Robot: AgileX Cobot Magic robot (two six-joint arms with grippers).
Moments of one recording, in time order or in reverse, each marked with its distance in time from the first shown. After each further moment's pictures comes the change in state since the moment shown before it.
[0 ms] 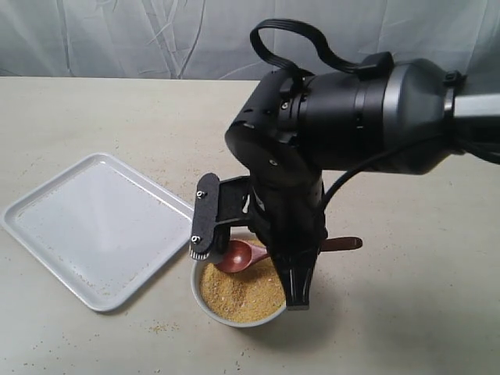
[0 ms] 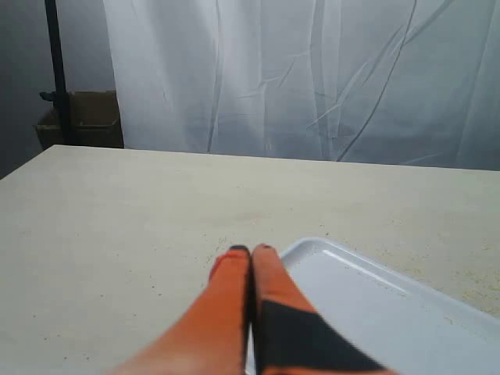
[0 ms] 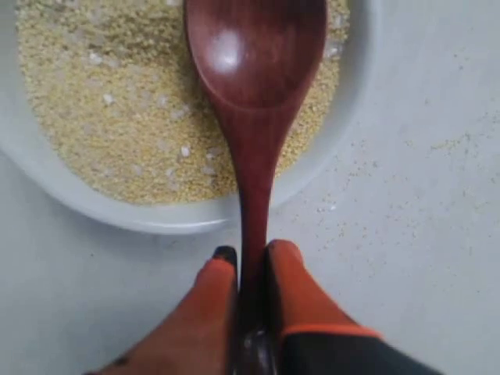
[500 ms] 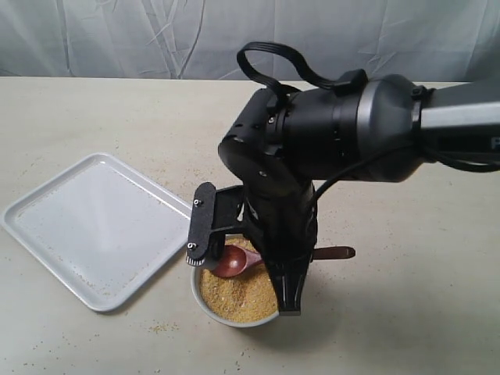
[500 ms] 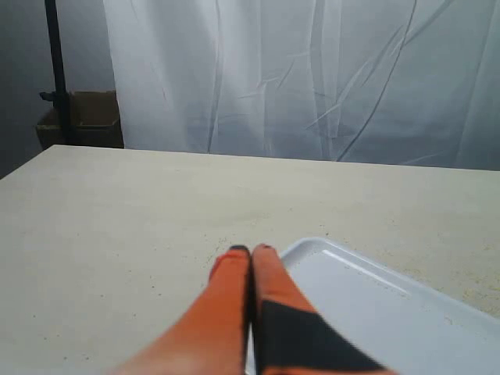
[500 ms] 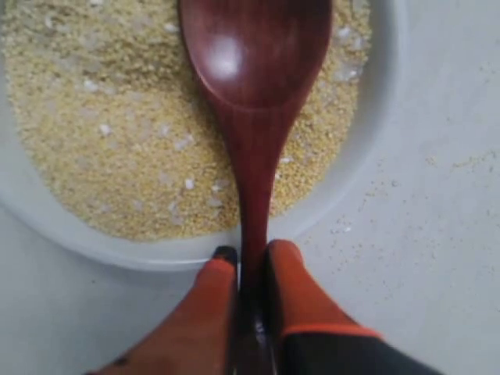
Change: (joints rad) left arm 0.000 0.000 0.000 0.000 0.000 0.000; right arm 0.000 0.044 0.000 0.008 -0.024 0.015
